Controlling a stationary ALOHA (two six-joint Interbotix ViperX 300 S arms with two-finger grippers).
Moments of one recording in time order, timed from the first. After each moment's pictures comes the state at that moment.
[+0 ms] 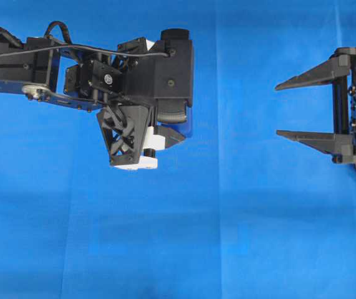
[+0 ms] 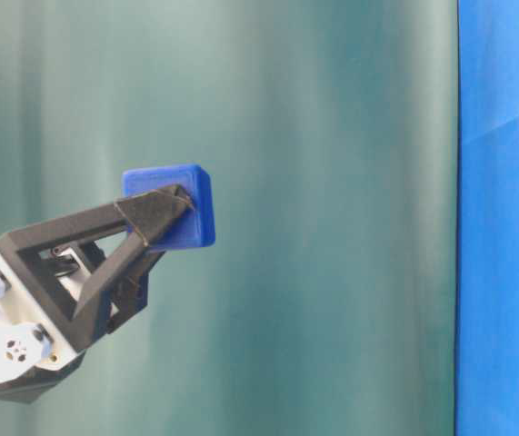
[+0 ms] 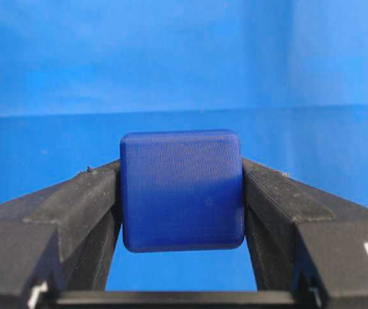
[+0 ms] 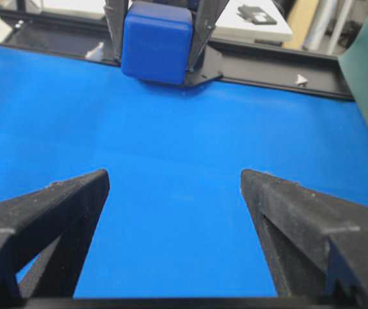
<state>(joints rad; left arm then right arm) -0.03 -0.06 0.09 0.02 0.75 -0.01 0.00 -0.85 1.10 0.00 -0.21 0.02</state>
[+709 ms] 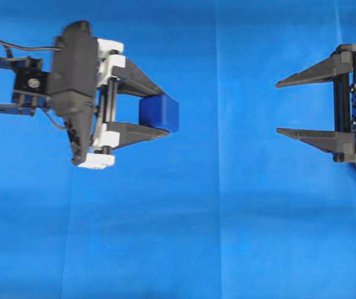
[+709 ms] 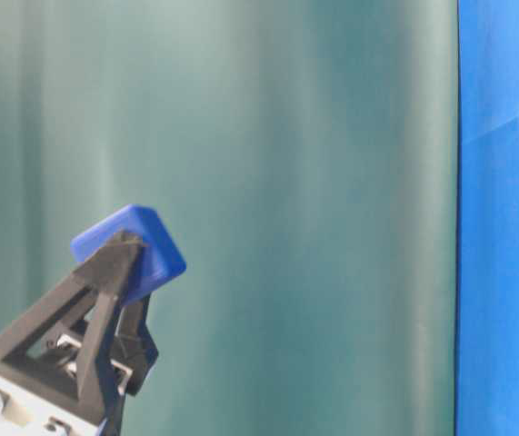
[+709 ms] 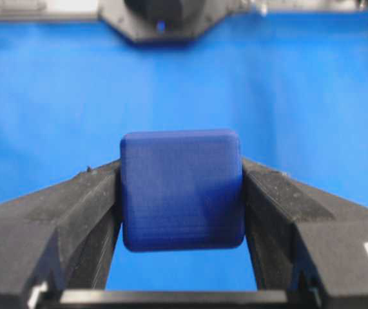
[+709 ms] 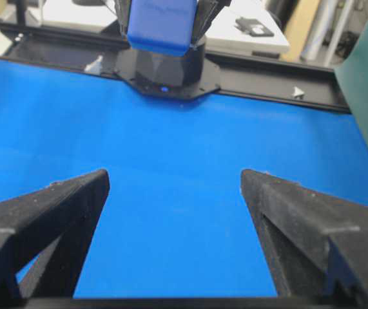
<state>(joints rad) -0.03 -0.32 0.55 0.02 0.03 -0.01 0.00 -0.85 1.08 0.00 -0.21 0.02</state>
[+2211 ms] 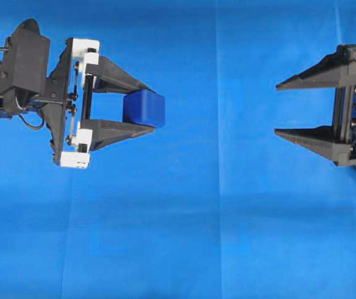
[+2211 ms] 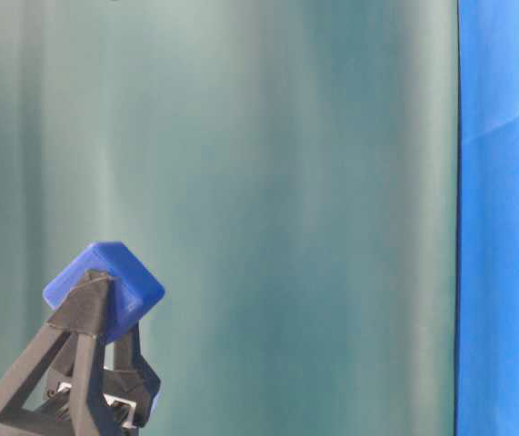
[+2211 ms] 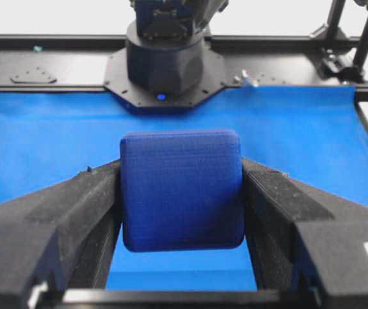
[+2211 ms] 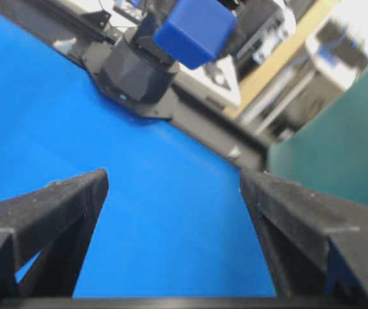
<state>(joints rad) -0.03 -0.38 0.69 0.01 -0.20 -0.02 0.00 -0.83 1.04 -0.30 -0.22 -0.23</state>
